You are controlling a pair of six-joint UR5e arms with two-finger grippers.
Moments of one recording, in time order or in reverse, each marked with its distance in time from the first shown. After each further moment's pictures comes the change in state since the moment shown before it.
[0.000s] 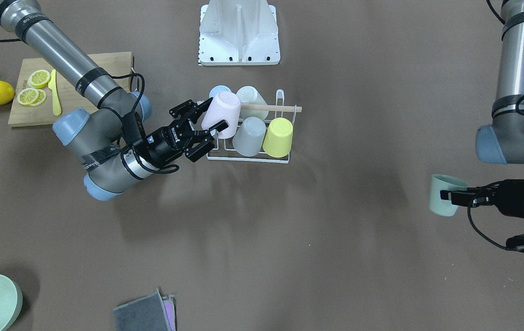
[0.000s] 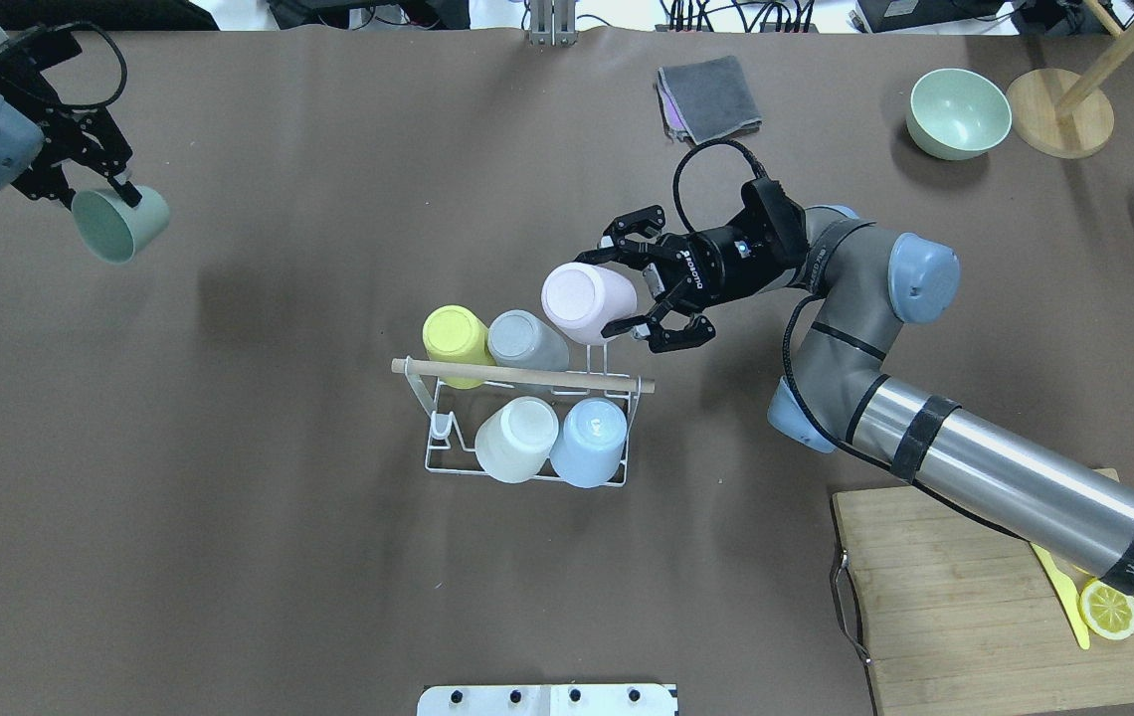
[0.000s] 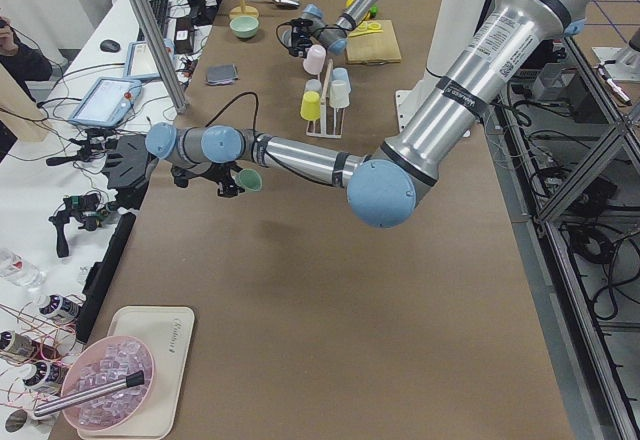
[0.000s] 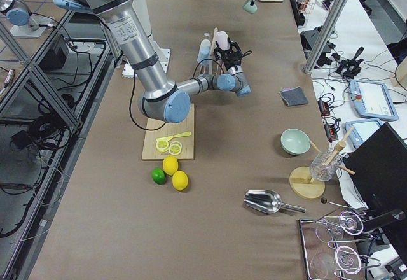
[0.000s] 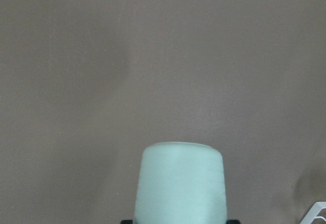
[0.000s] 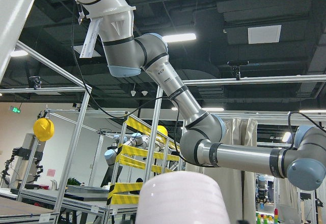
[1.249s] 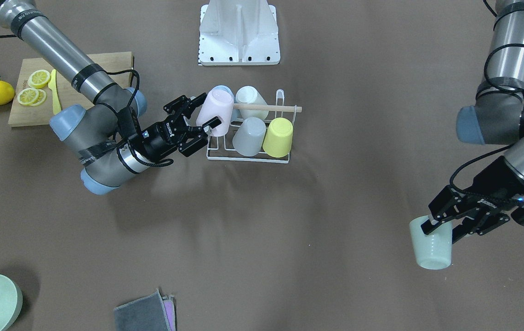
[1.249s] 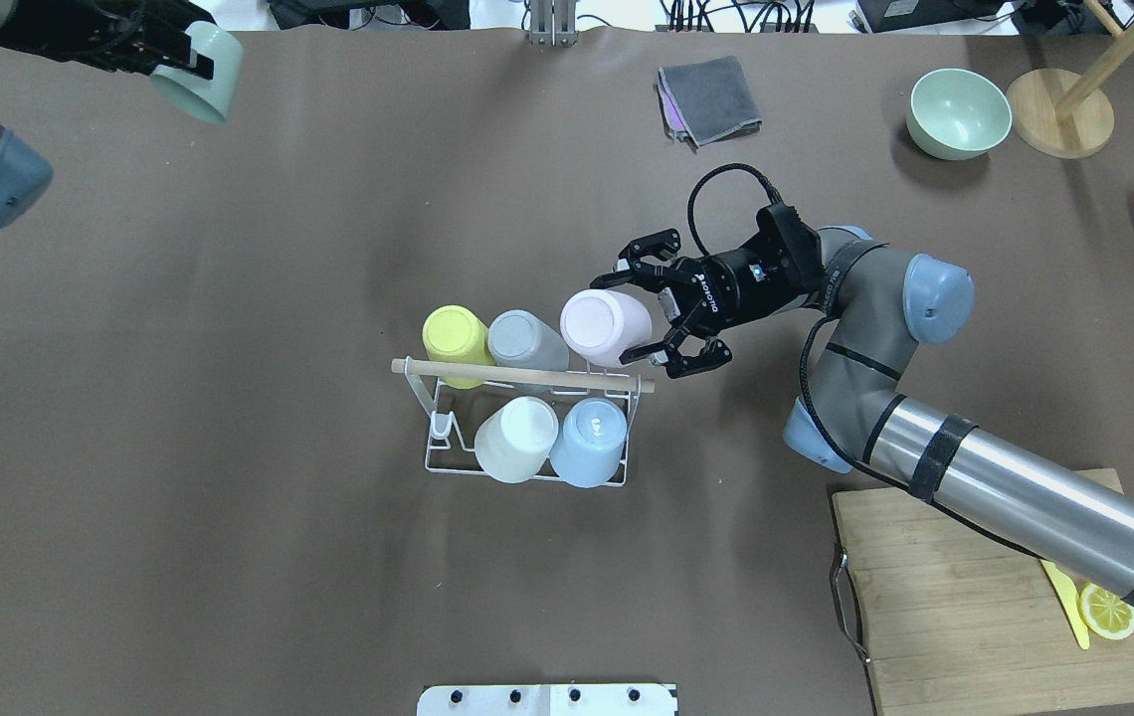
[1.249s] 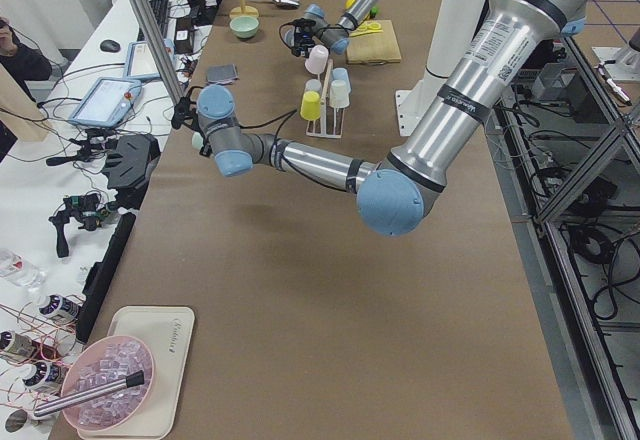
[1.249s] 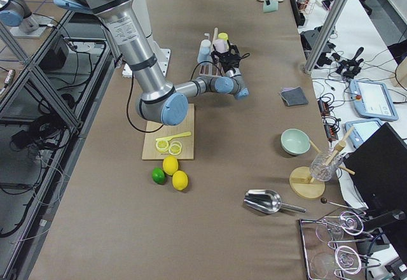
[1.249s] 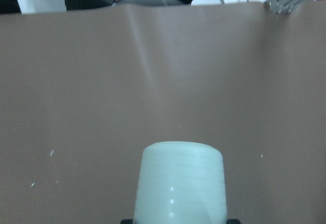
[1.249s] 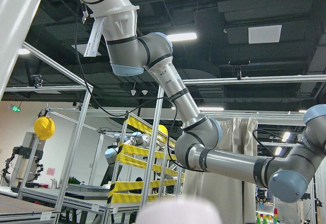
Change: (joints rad) left arm 0.124 0.073 -0.093 -1.287 0.559 -0.792; right arm -0.001 -0.015 0.008 0.003 0.001 -0.010
